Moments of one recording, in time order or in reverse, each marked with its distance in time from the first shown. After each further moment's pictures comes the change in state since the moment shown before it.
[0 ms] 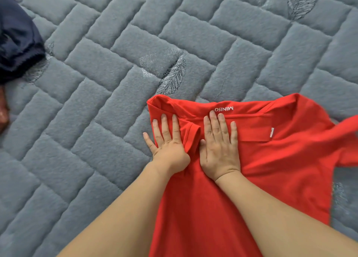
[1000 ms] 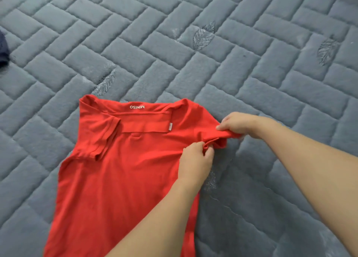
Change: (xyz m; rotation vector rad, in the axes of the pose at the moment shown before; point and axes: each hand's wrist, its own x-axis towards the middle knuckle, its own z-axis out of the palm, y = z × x) left_hand -0.145 0.304 0.016 -0.604 0.149 0.164; right_hand 0.022 0.294 -0.187 0.507 -0.857 0.322
